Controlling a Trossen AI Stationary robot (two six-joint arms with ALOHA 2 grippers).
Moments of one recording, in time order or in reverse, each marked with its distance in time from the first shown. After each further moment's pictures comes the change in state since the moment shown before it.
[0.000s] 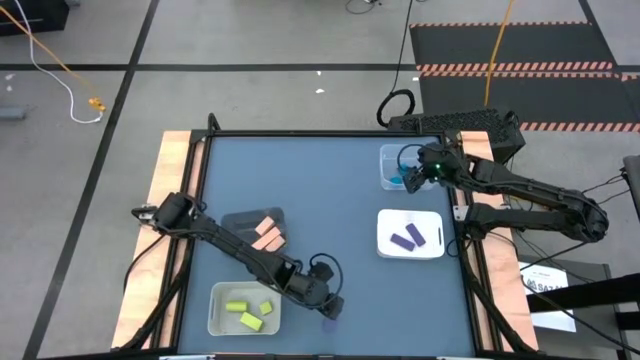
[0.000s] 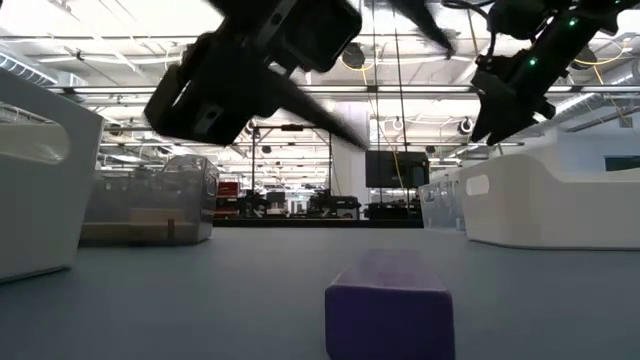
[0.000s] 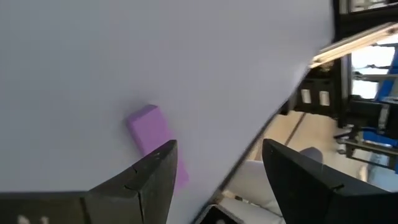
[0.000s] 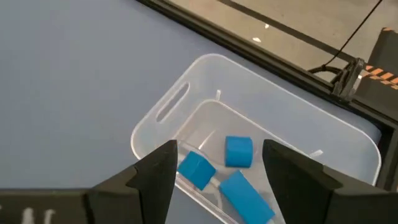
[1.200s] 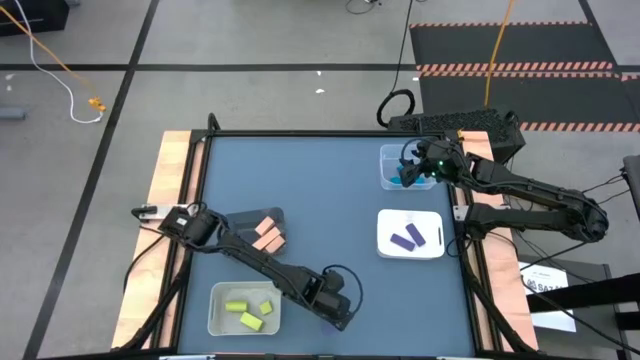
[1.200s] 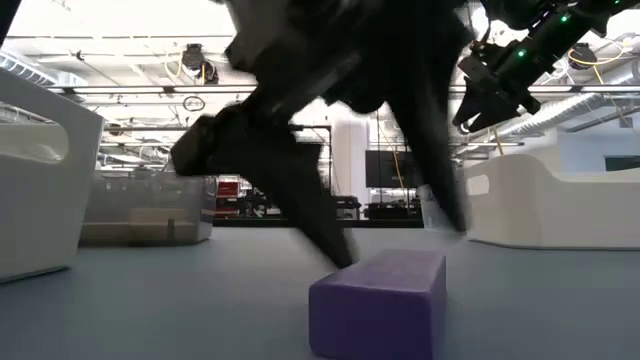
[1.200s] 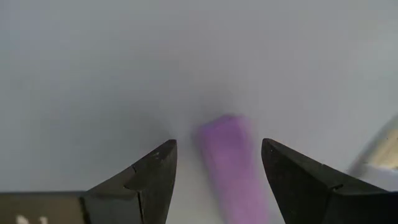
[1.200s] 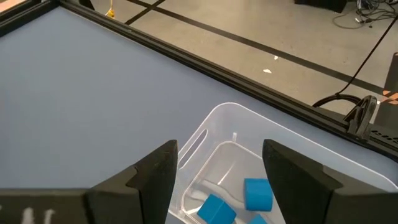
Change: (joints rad) left arm -0.006 0.266 0.383 -0.466 -0.014 0.152; right arm 0.000 0.001 0.000 0.165 0.000 0.000
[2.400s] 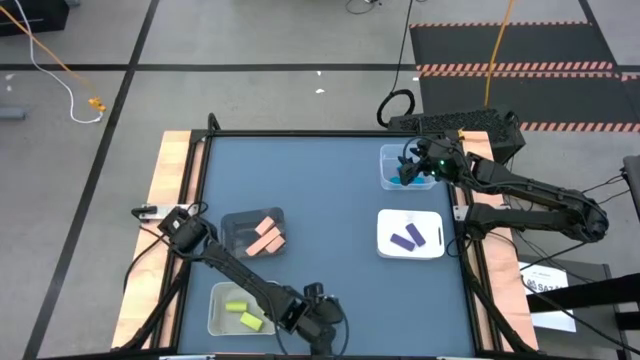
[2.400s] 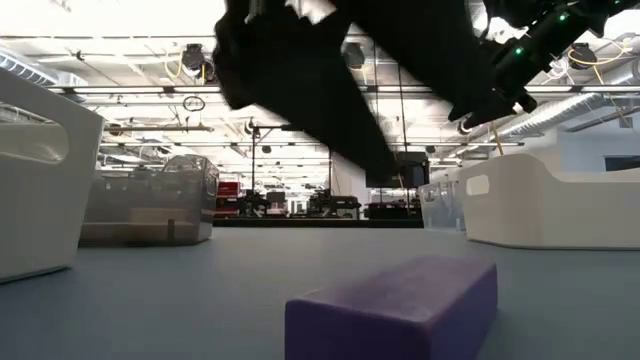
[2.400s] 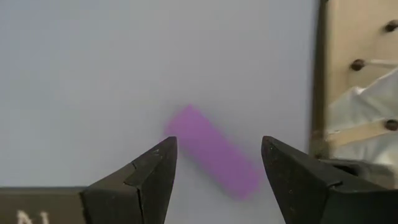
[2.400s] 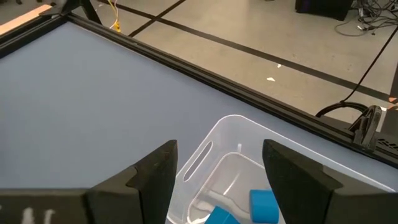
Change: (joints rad) left arm -0.133 -0.044 -0.004 0.069 -0.204 0.618; right arm 0.000 0.000 0.000 0.044 0.000 0.000
